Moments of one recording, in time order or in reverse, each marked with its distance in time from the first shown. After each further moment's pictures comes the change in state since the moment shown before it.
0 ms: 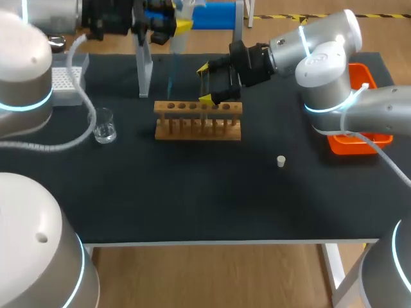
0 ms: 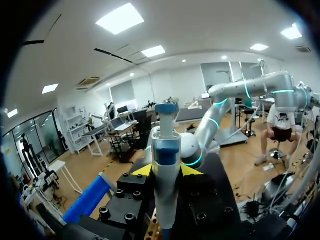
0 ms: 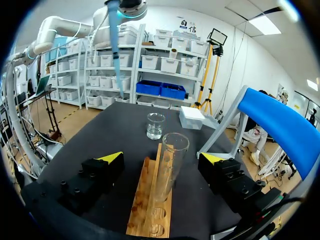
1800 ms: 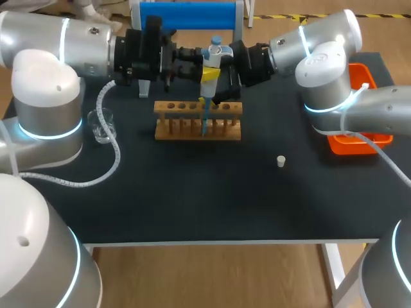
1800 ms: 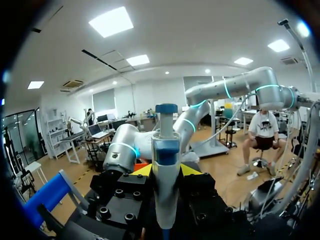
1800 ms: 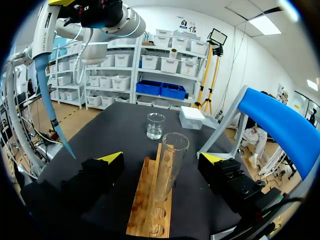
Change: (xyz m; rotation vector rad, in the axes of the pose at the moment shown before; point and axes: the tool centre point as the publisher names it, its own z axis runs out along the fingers) left arm 0.062 0.037 0.059 0.118 0.175 -0.047; right arm 0.000 0.000 0.000 0.000 0.000 -0.002
